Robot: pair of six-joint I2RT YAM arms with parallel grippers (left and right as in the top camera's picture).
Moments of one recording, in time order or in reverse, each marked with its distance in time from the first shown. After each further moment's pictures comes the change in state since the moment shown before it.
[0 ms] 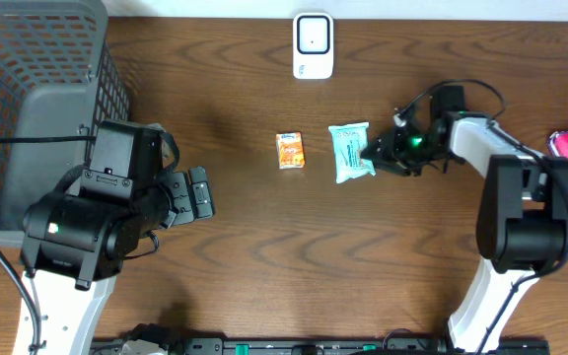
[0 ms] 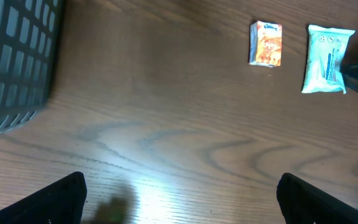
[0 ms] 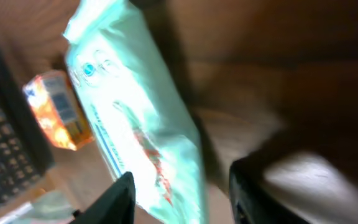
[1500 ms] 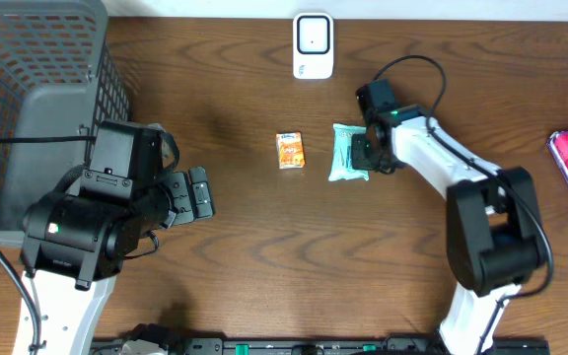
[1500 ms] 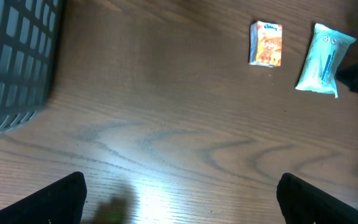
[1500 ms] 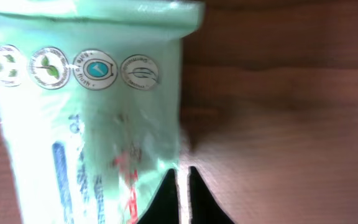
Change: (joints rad) left arm 0.000 0.000 0.000 0.000 0.000 0.000; right arm 0.327 -0.094 0.055 -0.075 0.776 0.064
